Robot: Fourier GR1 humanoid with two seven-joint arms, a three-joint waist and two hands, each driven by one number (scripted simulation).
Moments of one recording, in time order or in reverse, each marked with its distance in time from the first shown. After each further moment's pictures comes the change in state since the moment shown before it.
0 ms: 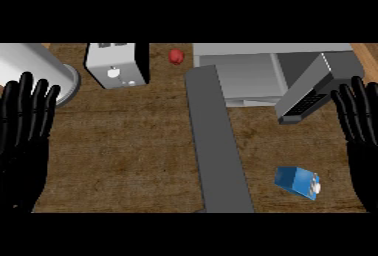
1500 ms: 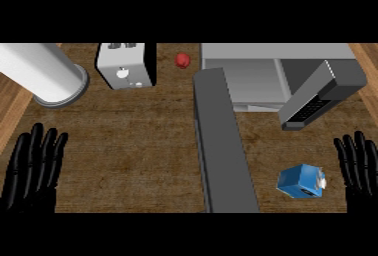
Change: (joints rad) left arm 0.334 -0.078 -0.165 -0.147 -0.048 0.070 0.023; right arm 0.348 0.096 -0.013 0.040 0.010 0.085 -0.292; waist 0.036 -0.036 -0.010
